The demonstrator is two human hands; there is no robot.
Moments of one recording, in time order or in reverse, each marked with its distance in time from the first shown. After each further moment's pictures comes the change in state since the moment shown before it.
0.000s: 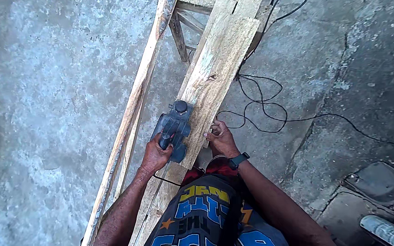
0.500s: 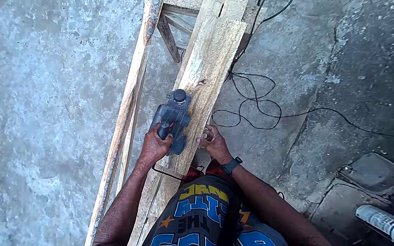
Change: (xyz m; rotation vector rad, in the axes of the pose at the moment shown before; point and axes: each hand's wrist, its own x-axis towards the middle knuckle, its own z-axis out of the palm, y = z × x) left_hand 0.057 0.044 0.008 0.036 -0.024 -0.013; right_hand 0.000 0.003 -0.002 -0.034 -0.020 -0.025
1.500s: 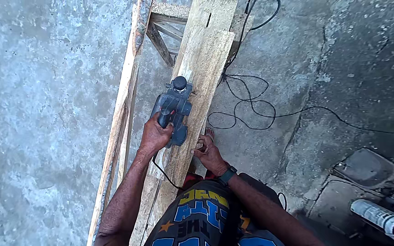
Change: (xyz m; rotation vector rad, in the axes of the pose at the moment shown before) left_hand 0.074 0.054 0.008 0.038 -0.047 -0.001; right_hand 0.001 -0.014 -0.006 -0.004 -0.045 0.024
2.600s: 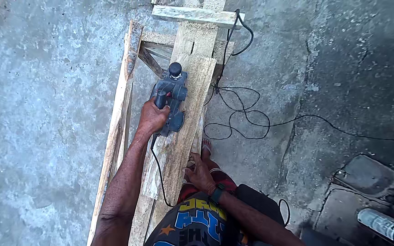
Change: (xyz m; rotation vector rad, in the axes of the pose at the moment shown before) left_hand 0.116 0.073 0.002 -0.054 0.021 0.097; right_hand 0.007 -0.012 -0.004 -0.054 -0.053 0.034
